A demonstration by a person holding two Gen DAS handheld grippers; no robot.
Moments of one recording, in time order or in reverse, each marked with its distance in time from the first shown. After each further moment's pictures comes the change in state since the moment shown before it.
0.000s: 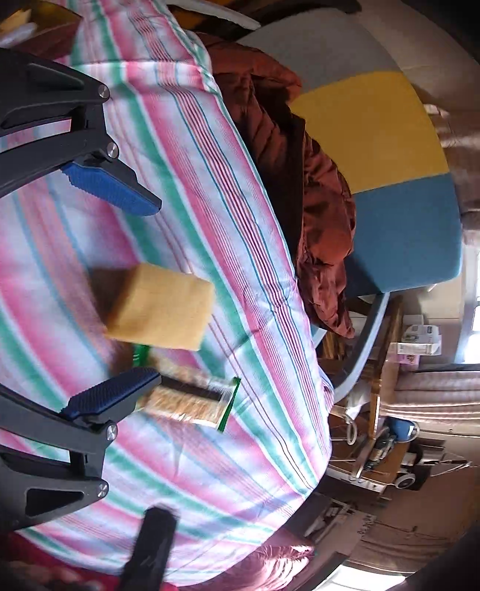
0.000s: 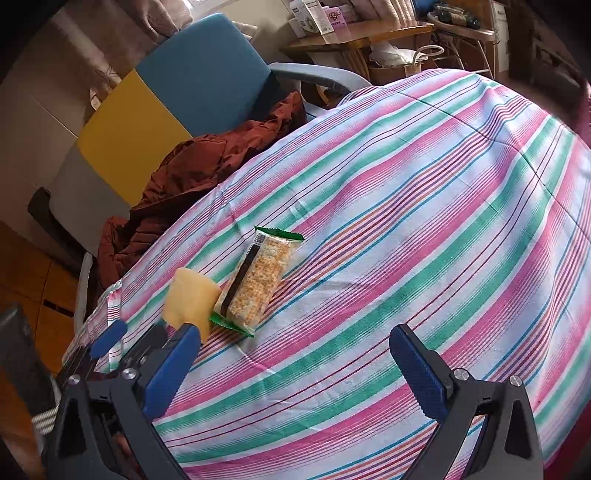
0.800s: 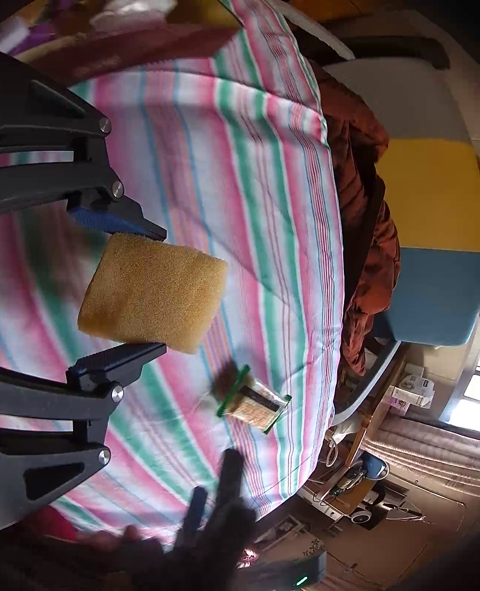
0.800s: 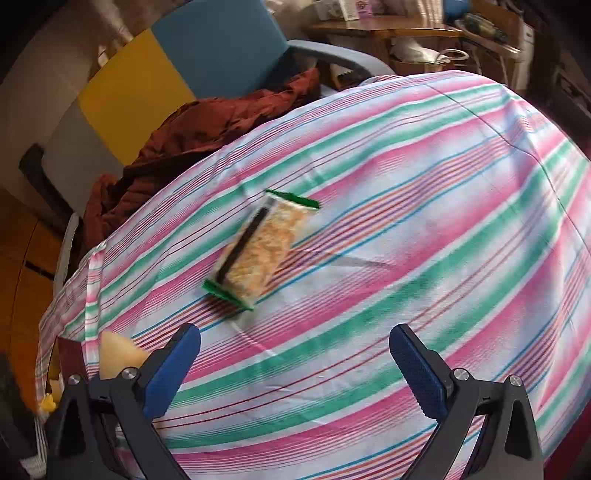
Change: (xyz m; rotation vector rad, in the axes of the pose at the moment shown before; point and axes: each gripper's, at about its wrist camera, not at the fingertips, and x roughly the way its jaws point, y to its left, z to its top) left arm -0.067 0.038 -0.111 -0.264 0.045 -0.035; right arm 0.028 0.035 -0.010 -0.140 0.085 -0.062
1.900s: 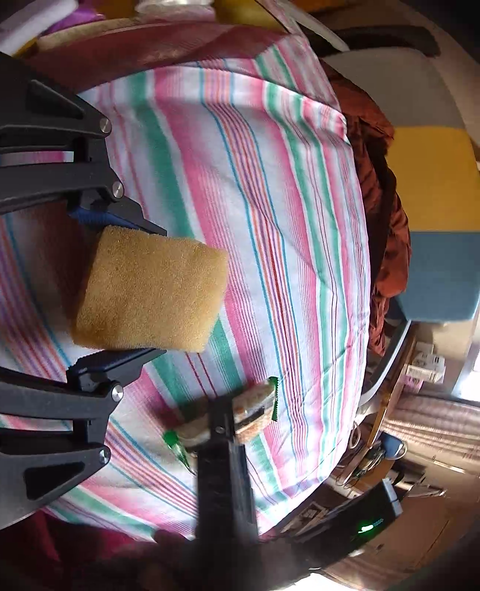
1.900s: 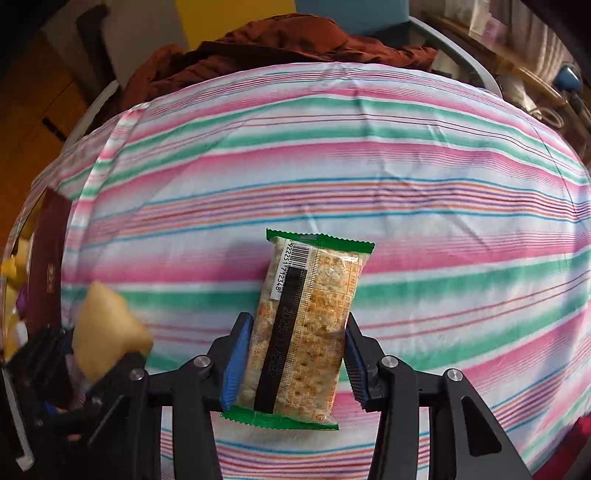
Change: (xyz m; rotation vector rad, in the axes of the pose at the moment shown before) left arm -0.003 0.005 -0.052 0.084 0.003 -0.022; right arm 0.032 0.050 -0.066 -0.428 0.173 -0.045
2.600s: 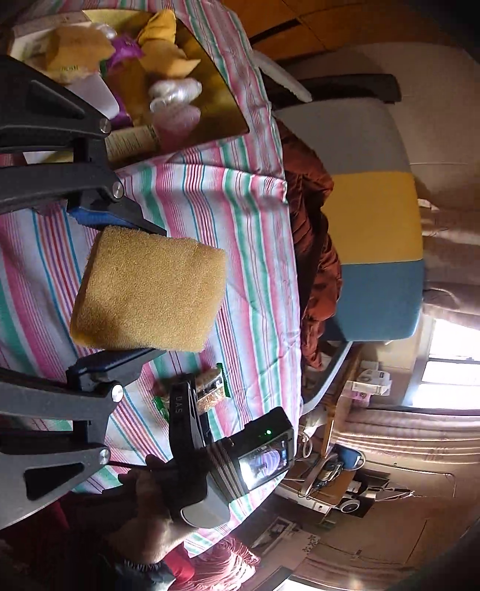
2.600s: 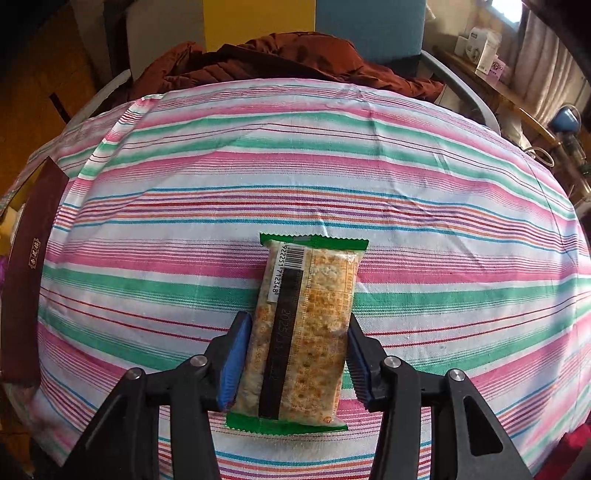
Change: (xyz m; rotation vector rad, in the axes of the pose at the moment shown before) left arm -0.121 -0.006 -0.021 -0.019 -0.216 0.127; right arm 0.006 0.019 0.002 -0.083 -0.071 -0.075
